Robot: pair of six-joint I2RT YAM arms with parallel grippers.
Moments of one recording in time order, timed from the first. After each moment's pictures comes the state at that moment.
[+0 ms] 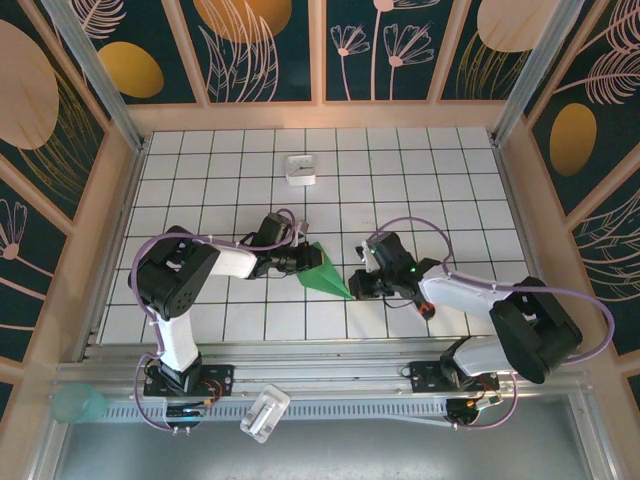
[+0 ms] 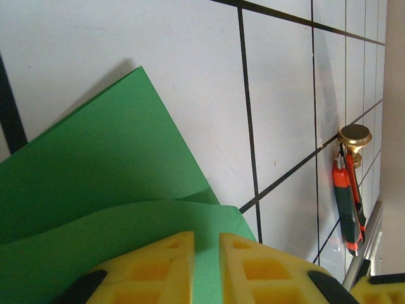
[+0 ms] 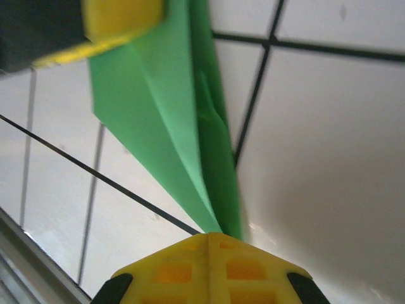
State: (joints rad) left arm -0.58 1.87 0.79 0.30 0.54 -0.80; right arm 0.69 1.35 0.59 -0.20 -0.34 0.52
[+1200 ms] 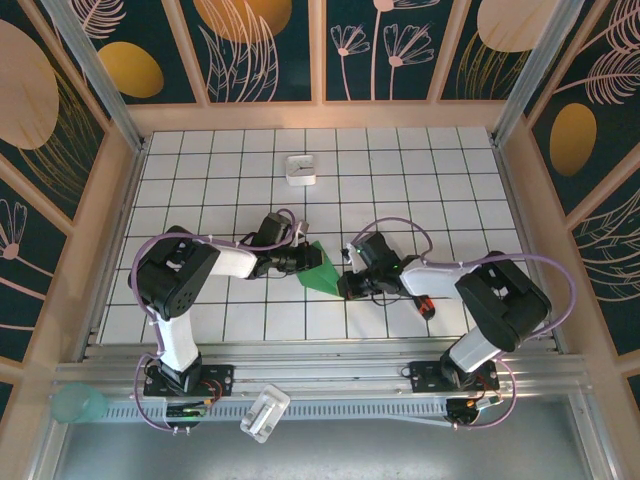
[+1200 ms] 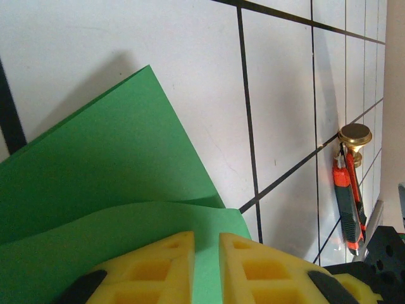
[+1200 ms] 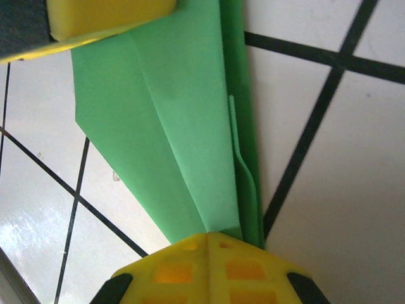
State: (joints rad) left arm -0.58 1.87 0.79 0.30 0.54 -0.80; right arm 0.71 1.55 0.61 -0.06 -0.38 0.47
